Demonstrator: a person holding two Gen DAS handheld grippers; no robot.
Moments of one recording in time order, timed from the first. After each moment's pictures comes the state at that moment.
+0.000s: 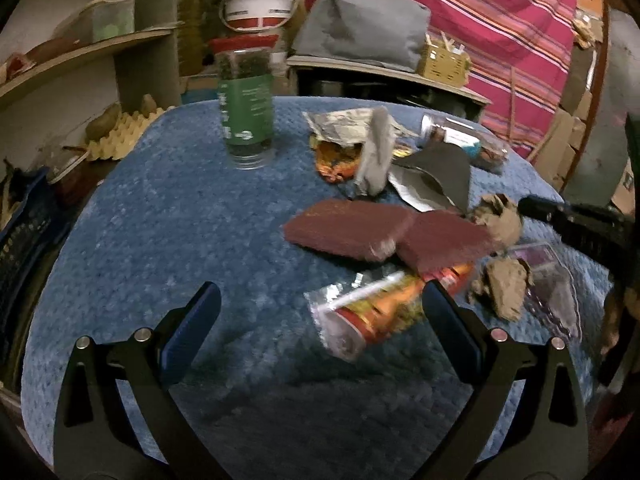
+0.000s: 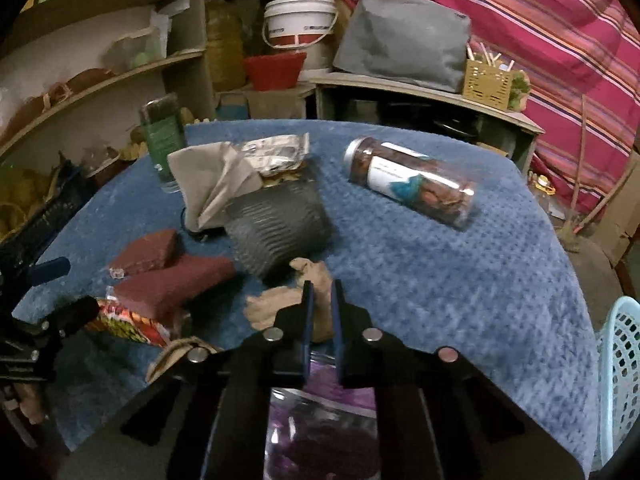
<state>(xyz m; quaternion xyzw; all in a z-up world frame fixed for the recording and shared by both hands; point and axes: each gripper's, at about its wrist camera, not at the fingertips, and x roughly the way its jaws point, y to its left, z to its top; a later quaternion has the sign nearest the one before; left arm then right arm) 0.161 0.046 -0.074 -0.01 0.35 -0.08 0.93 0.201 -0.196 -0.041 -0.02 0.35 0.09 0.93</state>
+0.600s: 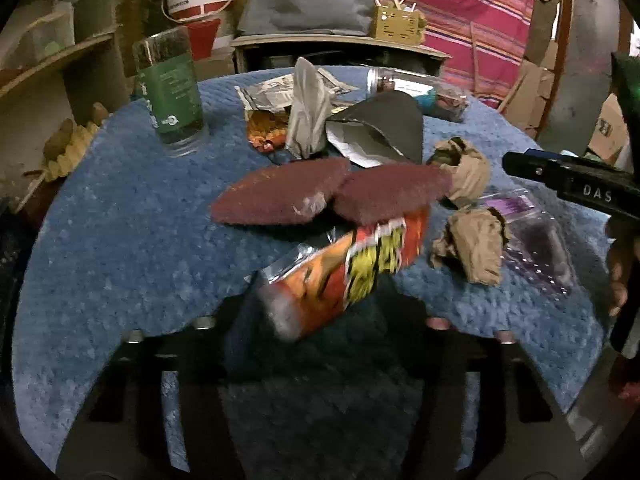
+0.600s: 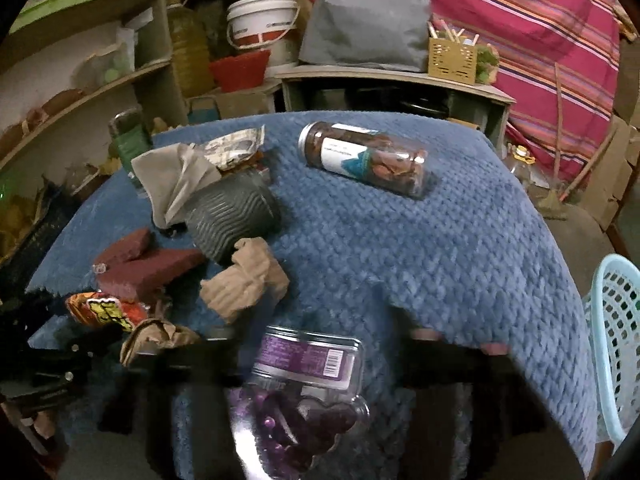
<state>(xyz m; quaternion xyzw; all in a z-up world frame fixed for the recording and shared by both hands) 0.167 0.013 -0.092 0.04 0.39 -0.16 0.91 0.192 -0.224 -0.049 0.02 0.36 0.05 0.93</state>
